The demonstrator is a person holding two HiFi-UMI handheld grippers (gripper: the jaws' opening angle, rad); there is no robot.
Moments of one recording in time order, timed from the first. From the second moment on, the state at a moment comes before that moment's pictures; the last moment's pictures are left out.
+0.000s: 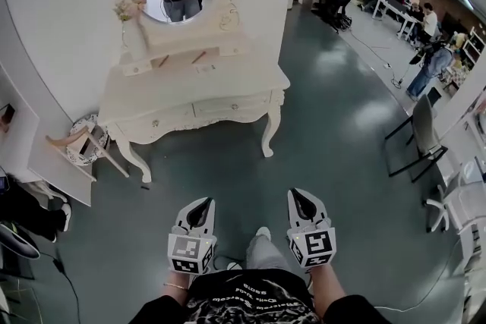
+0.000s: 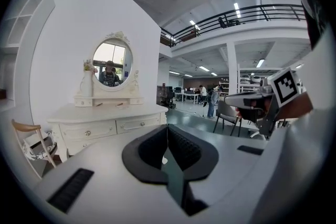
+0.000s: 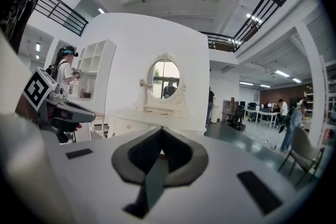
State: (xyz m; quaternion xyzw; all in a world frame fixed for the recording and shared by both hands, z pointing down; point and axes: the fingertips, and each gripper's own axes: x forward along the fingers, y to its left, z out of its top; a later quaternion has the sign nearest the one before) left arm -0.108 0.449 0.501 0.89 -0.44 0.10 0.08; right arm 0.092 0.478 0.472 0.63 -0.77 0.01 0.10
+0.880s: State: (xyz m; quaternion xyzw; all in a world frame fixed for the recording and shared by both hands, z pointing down) left arm -0.074 0.310 0.514 0.85 -0.50 0.12 0.11; right arm 0.136 0.313 0.505 0.58 -0.81 0.06 0.12
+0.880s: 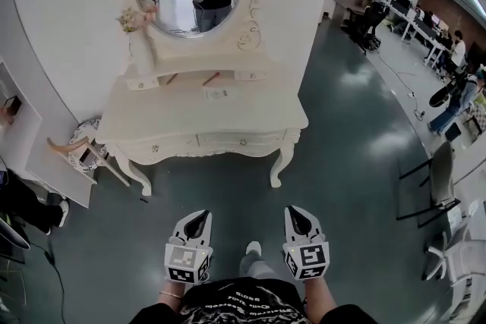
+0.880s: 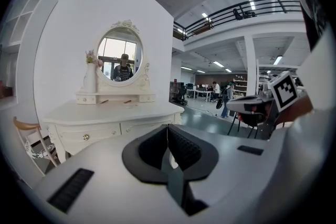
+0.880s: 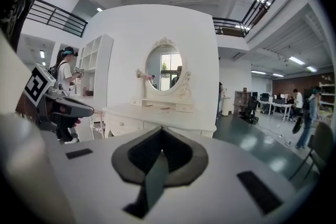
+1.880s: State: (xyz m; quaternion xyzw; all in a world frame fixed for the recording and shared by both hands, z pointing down) left arm 0.003 0.201 0.536 0.82 -0.54 0.12 0.15; right arm 0.186 0.179 0.541 0.50 -0.85 0.10 0.15
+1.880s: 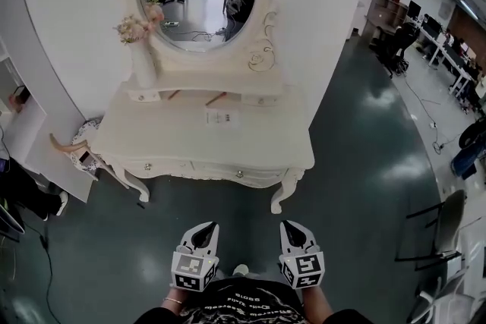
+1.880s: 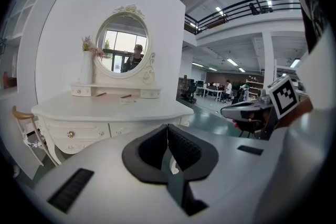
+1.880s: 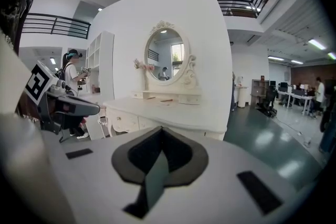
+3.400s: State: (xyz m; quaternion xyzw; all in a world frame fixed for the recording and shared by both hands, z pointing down) left arm -0.007 0.112 0.555 0.82 -0.52 0.14 0.17; right arm 0.154 0.120 0.578 0.47 -0.85 0.15 0.18
